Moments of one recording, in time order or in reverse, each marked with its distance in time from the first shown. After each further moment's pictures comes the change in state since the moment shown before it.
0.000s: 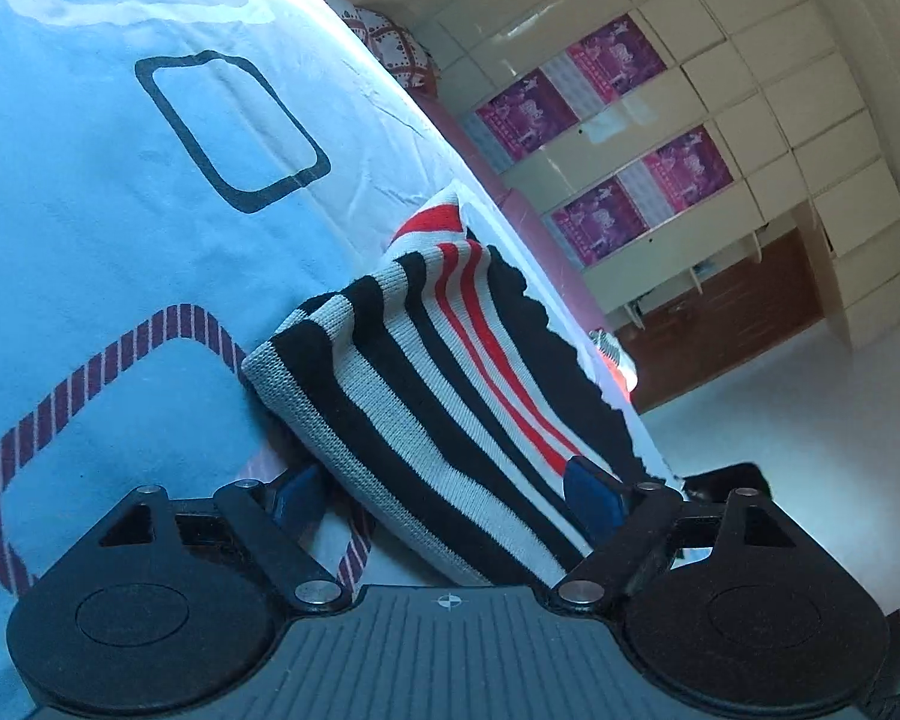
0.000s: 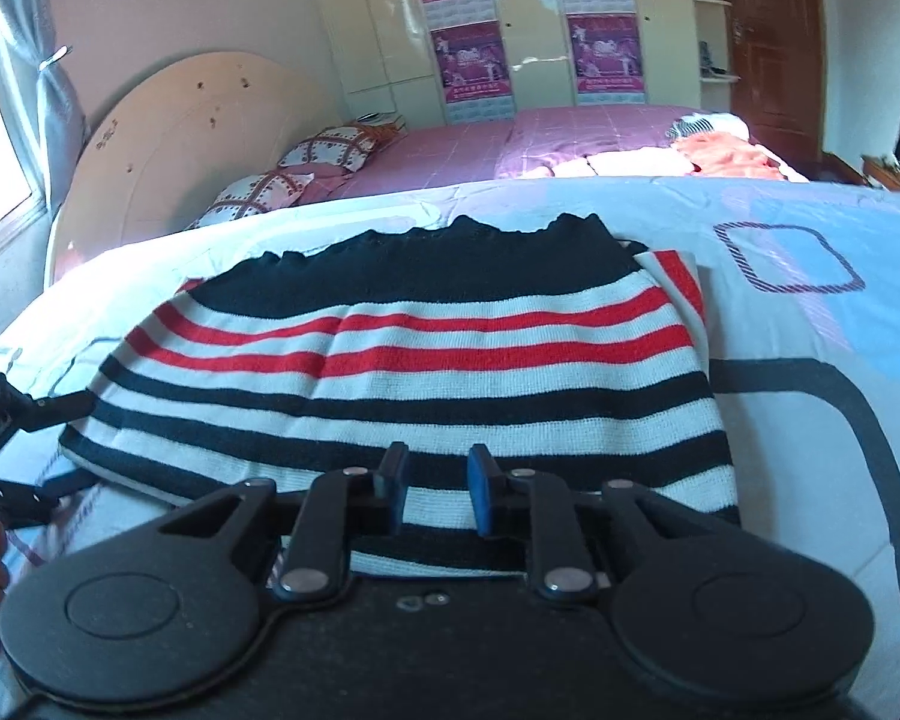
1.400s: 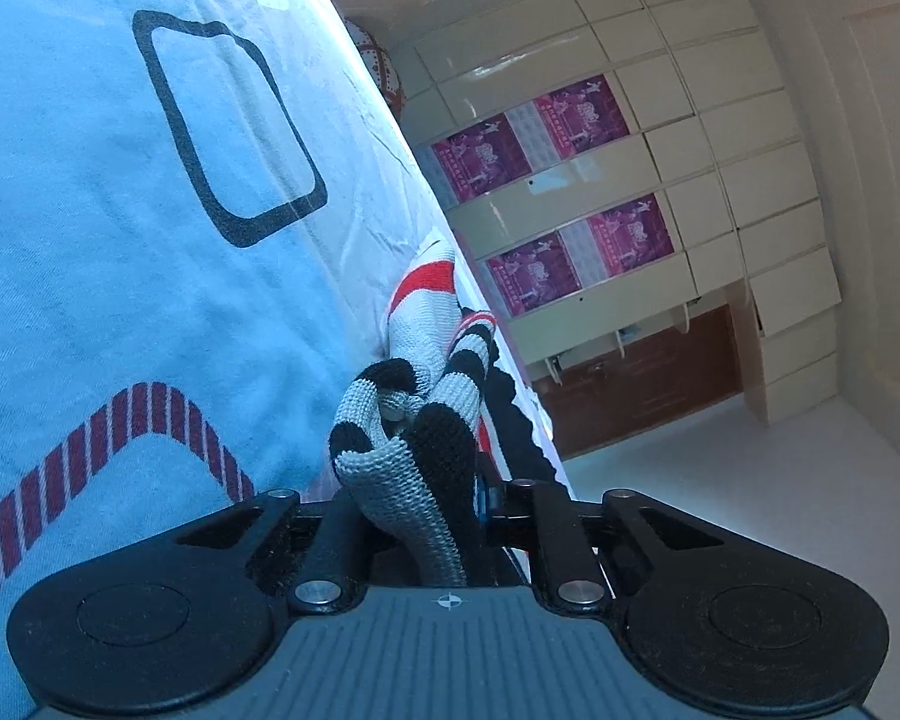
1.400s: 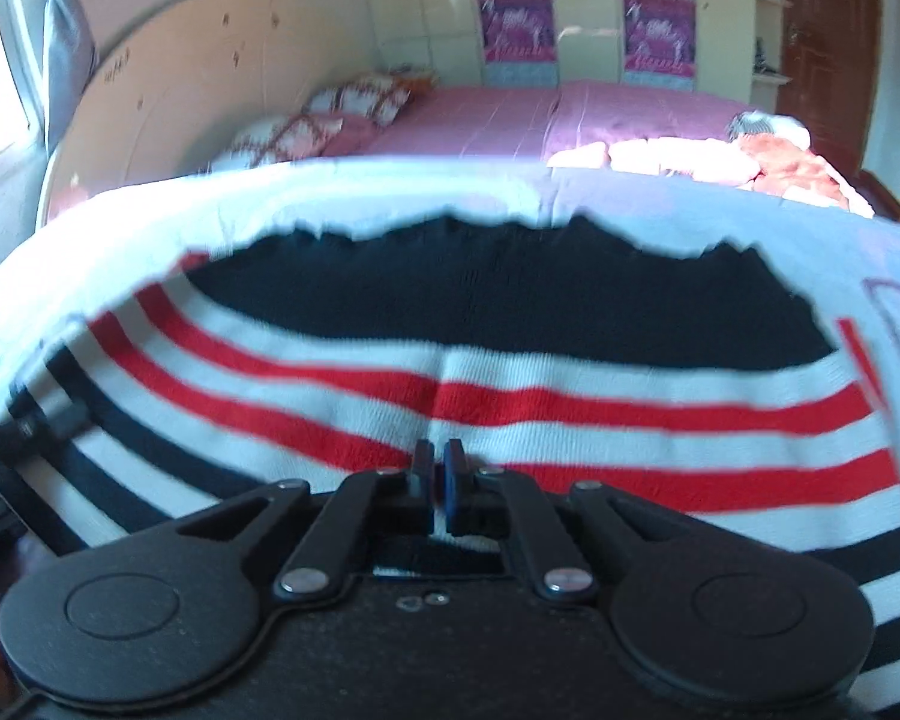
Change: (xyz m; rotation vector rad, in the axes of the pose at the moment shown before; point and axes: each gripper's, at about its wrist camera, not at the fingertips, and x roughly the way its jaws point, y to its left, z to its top) left arm 0.062 0.036 0.029 -0.115 -0.065 -0.179; right arm 0.112 0.059 0.036 -0.141 0.091 0.003
